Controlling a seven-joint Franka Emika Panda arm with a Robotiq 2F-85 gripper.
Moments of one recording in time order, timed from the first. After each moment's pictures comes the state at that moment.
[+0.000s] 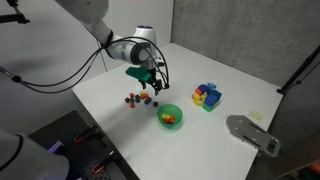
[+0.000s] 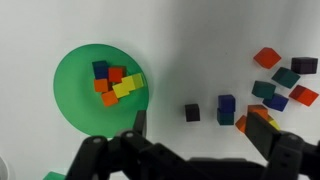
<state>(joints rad) 0.04 0.36 0.01 -2.21 -0.16 2.51 0.08</state>
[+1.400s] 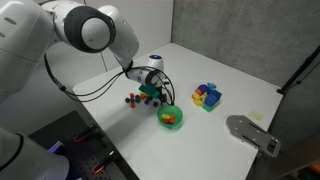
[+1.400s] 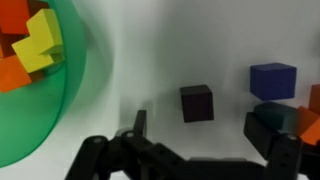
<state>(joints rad) 0.09 0.93 -0.02 -1.77 -0.10 2.64 0.08</state>
